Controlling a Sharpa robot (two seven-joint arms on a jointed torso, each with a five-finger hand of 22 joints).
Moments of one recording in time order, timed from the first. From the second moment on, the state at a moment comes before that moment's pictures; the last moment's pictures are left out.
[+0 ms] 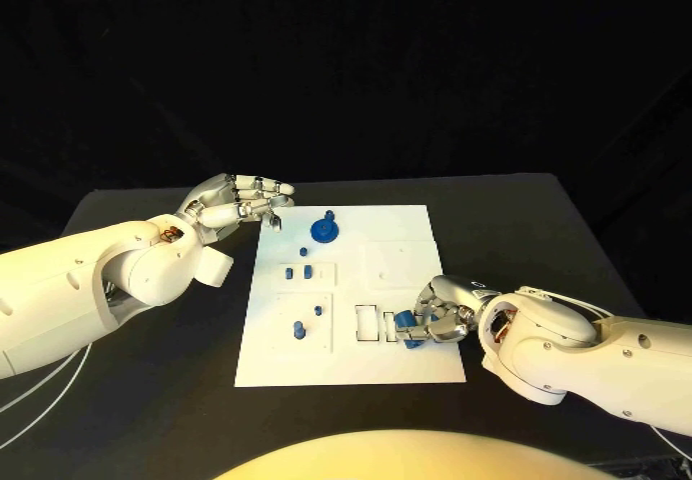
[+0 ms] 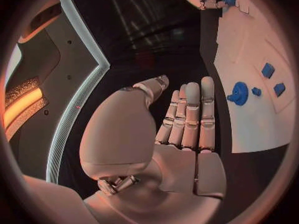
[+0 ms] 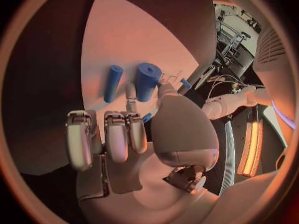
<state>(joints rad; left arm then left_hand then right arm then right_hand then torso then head) 1.17 -0.91 -0.02 1.48 -0.19 -0.07 0.32 1.39 -0.23 0.53 0.11 0.12 0.86 0.20 0.21 0.33 0.98 0.14 0.36 0.21 0.98 0.06 1.14 0.51 0.17 0.89 0.16 0.80 0.76 1.05 -1.01 -0.18 1.89 -1.41 -0.35 -0.53 1.15 -0.12 -0.08 0.29 0.33 1.00 0.09 0.36 0.51 1.47 0.02 1.57 1.31 1.47 -0.05 1.55 1.31 0.02 1.47 0.05 1.52 1.31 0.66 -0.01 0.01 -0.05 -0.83</state>
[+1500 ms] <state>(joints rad) 1.17 -0.90 -0.02 1.48 -0.19 -0.06 0.31 1.39 -0.23 0.53 0.10 0.12 0.86 0.20 0.21 0.33 0.98 0.14 0.36 0.21 0.98 0.06 1.14 0.51 0.17 0.89 0.16 0.80 0.75 1.13 -0.98 -0.18 1.94 -0.96 -0.47 -0.49 1.25 -0.10 0.06 0.31 0.32 1.03 0.07 0.38 0.48 1.47 -0.01 1.57 1.31 1.47 -0.07 1.55 1.31 0.02 1.47 0.04 1.53 1.31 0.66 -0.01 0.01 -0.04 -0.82</state>
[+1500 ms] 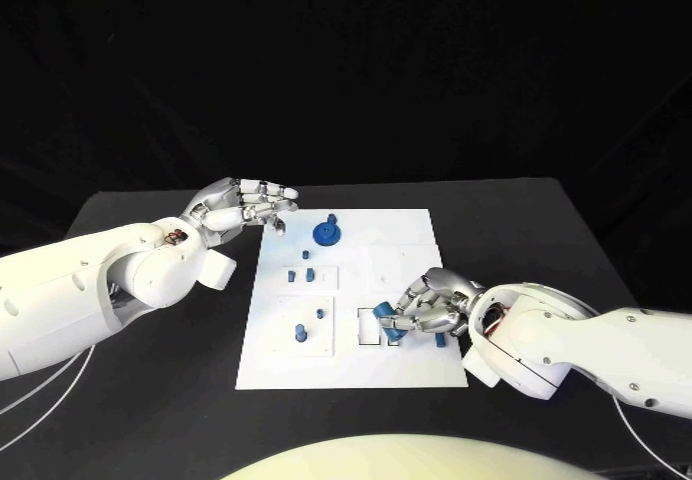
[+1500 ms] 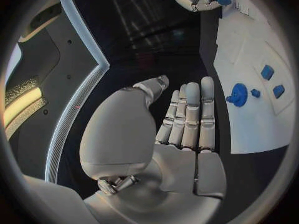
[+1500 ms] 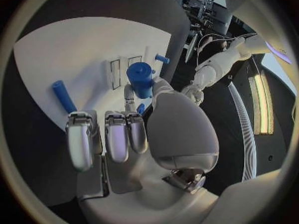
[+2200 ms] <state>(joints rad) 1.17 -0.90 -0.02 1.48 -0.19 -0.05 0.31 1.39 -0.23 0.53 0.11 0.12 0.86 0.20 0.21 0.33 0.97 0.14 0.36 0.21 0.98 0.06 1.14 0.50 0.17 0.89 0.16 0.80 0.75 1.10 -0.86 -0.18 1.83 -1.03 -0.45 -0.52 1.19 -0.10 0.08 0.29 0.32 1.03 0.08 0.41 0.50 1.47 -0.01 1.57 1.31 1.47 -0.07 1.55 1.31 0.02 1.47 0.04 1.53 1.31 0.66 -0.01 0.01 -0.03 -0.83</state>
